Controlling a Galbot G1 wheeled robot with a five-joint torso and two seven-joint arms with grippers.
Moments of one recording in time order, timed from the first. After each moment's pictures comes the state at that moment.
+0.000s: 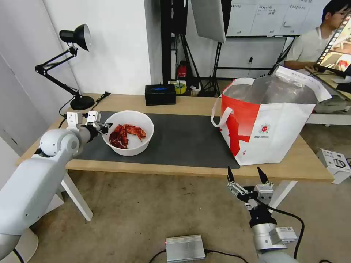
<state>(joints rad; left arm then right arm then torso) 0.63 -0.83 -0.26 -1.58 -0.88 0.69 -0.02 -1.72 1.37 0.48 2.20 0.14 0.15 0.13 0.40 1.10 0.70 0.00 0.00</state>
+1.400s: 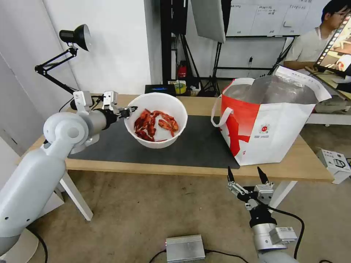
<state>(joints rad) 0.52 -0.86 -0.19 -1.88 -1.34 0.74 -0.31 -1.72 1.37 0.48 2.20 0.14 0.15 0.13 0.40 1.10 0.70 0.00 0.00</state>
